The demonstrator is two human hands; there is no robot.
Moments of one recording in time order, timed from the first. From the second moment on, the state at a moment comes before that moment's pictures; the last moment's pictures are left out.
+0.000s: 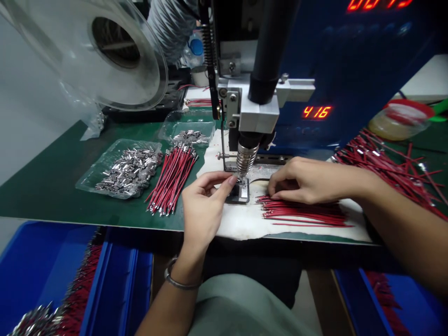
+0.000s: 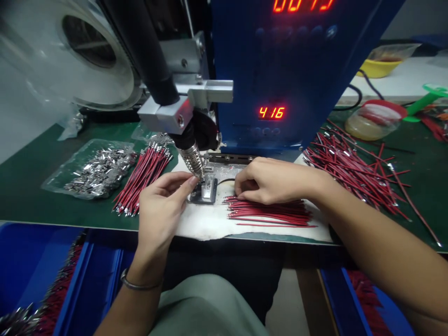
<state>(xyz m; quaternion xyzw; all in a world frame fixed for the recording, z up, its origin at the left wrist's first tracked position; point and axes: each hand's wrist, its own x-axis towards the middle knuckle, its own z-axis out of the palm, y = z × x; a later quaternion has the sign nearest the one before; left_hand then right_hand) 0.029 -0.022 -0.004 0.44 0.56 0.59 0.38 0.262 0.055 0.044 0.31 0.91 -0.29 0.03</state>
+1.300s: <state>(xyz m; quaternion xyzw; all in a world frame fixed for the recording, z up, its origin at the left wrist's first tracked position) 0.032 -0.020 -0.004 0.40 0.54 0.61 0.41 0.261 0.054 0.038 0.28 0.92 -0.25 -0.10</state>
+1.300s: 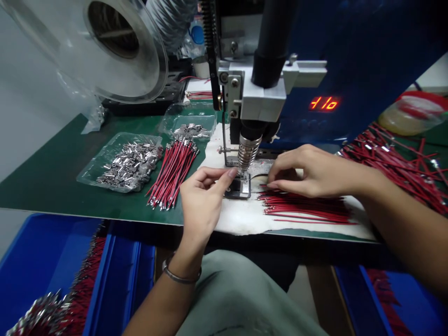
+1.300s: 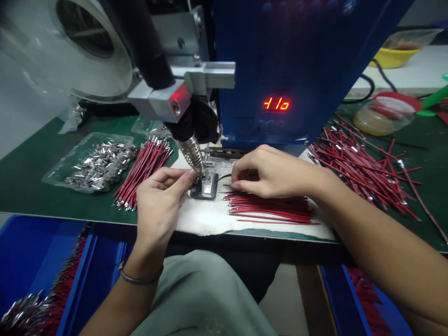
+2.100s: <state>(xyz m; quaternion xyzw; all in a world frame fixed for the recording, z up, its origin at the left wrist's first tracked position) 0.032 -0.022 -0.007 0.44 0.54 0.61 0.38 0.236 0.038 0.027 0.33 0.86 -0.27 -0.27</state>
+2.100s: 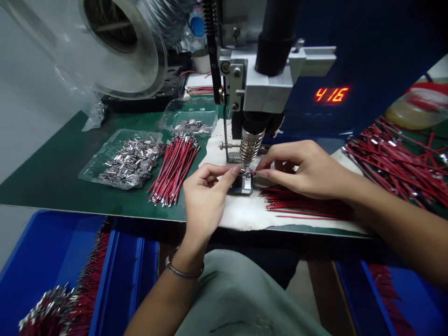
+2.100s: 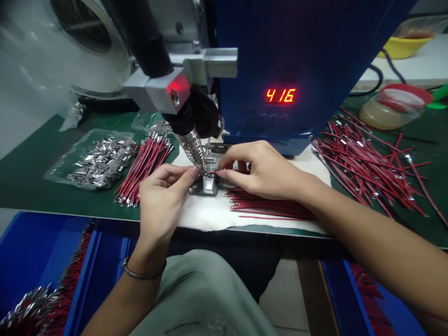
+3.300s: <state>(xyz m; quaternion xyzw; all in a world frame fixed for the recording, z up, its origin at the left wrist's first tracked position) 0.031 -0.026 -0.006 0.44 0.57 0.59 0.36 0.228 0.025 0.024 0.31 0.88 -0.16 -0.32</state>
